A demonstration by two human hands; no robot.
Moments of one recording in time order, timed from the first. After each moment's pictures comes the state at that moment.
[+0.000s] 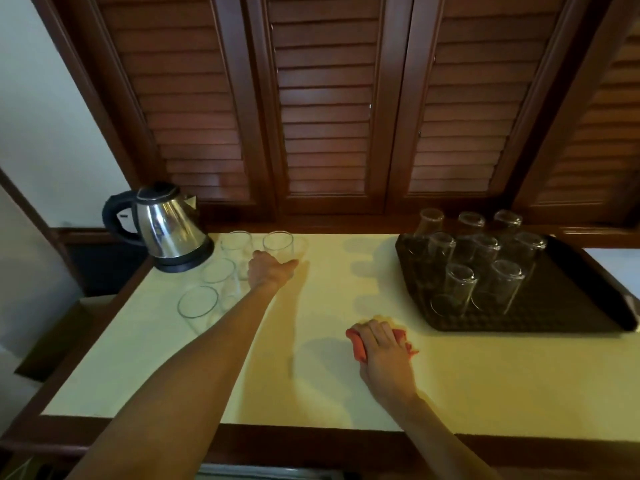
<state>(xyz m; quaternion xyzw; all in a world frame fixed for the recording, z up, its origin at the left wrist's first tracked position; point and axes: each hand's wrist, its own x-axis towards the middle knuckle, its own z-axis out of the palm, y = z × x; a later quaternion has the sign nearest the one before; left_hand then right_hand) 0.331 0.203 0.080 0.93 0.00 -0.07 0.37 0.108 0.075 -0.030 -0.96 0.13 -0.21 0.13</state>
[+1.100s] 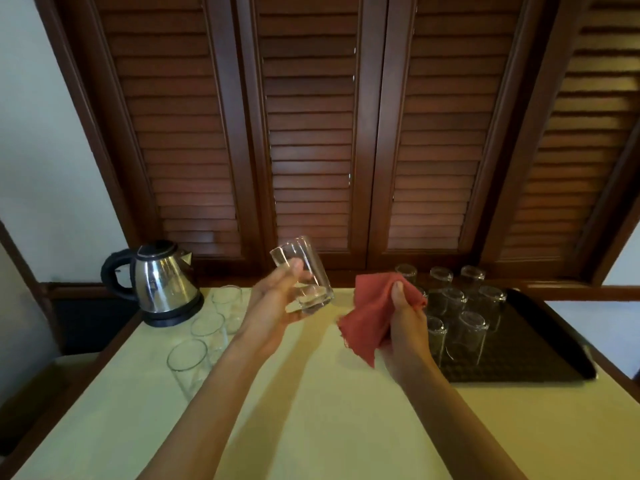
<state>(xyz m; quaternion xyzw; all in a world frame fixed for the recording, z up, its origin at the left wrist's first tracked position) 0.211 0.213 0.199 0.57 -0.15 -0.18 0.79 0.108 0.067 0.178 -0.39 0.24 -0.33 0.83</state>
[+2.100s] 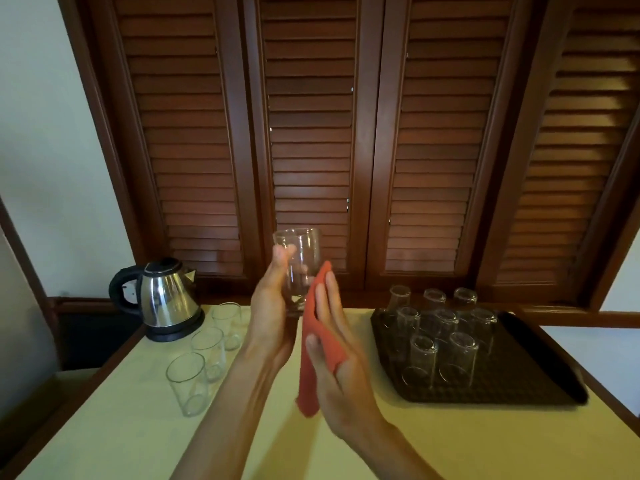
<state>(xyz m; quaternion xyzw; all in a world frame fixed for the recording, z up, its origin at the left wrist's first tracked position) 0.151 0.213 0.250 0.49 -0.20 -0.15 0.83 0.067 0.144 0.191 -0.75 -0.12 -0.36 0.55</state>
